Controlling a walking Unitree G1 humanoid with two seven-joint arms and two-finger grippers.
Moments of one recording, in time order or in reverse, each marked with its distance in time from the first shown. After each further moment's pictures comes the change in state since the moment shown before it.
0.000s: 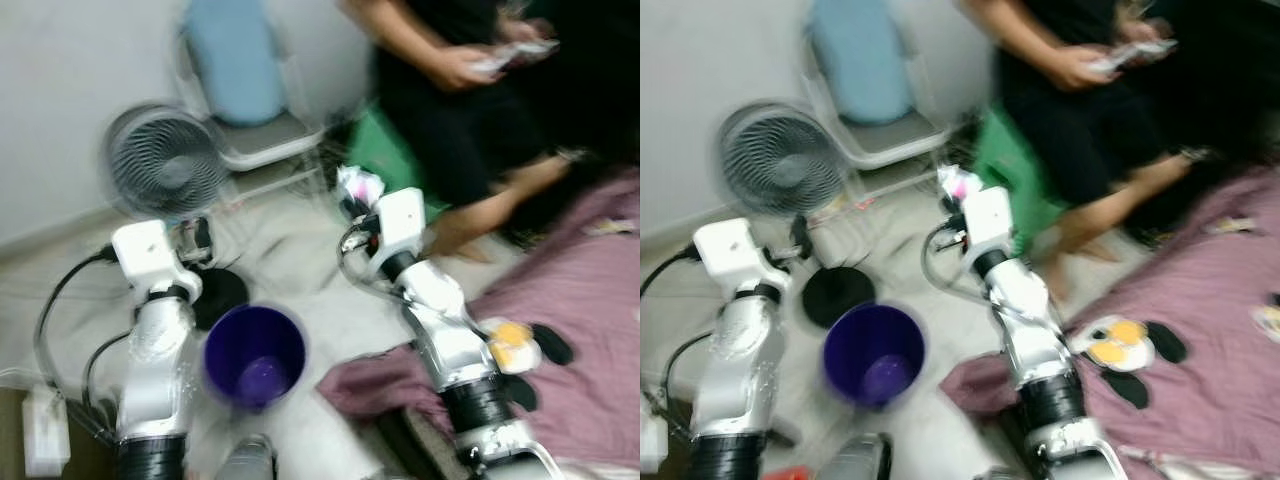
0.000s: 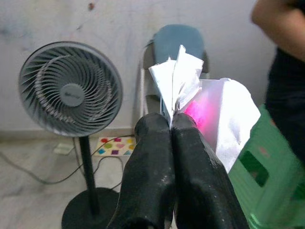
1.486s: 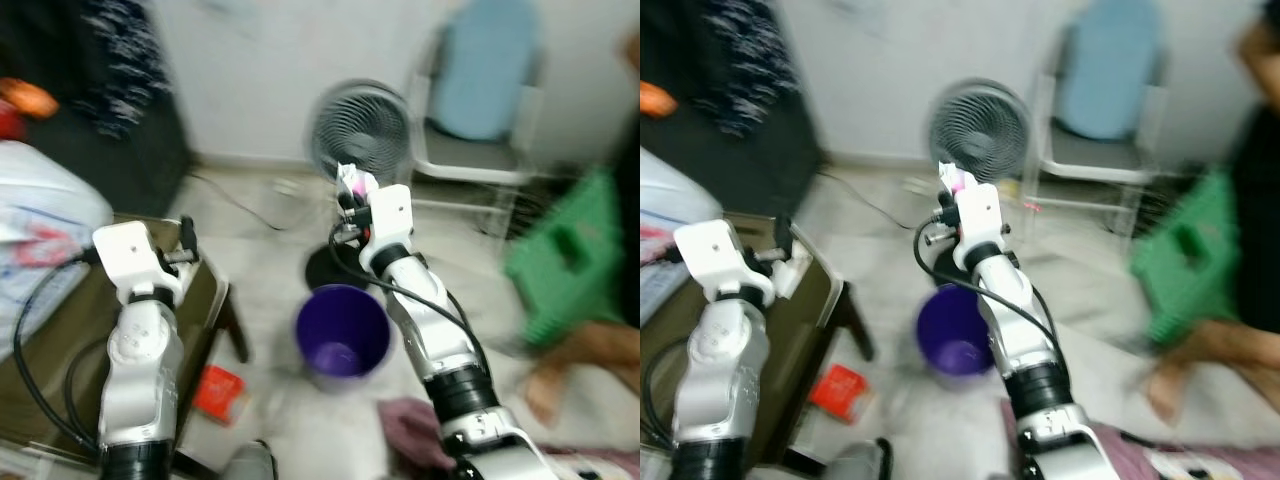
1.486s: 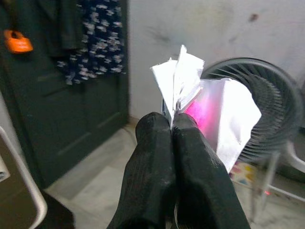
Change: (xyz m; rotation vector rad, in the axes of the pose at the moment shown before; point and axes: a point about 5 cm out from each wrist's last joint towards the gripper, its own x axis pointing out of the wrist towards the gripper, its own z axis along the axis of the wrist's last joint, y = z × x) left arm -0.003 0.018 0.006 0.039 -0.015 0.032; right arm 0.013 0.006 0.000 0.000 0.009 -0.057
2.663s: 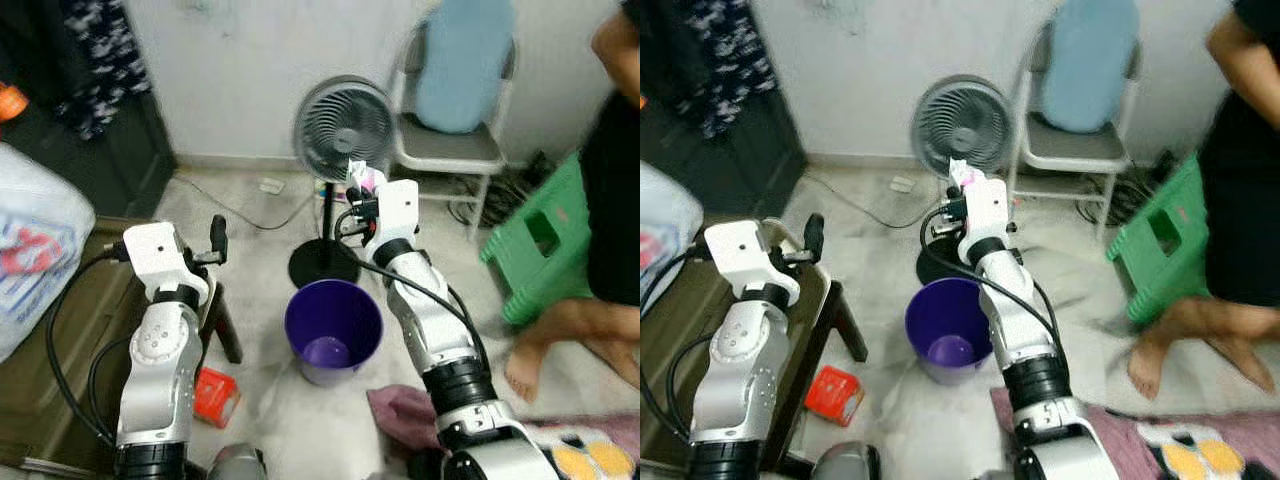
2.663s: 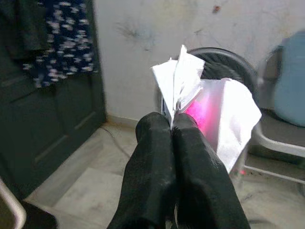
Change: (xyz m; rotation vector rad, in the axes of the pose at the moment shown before) left arm -0.006 -0.023 -0.003 -0.056 0.024 -0.126; right arm 0.004 -0.003 -0.002 0.049 0.017 -0.052
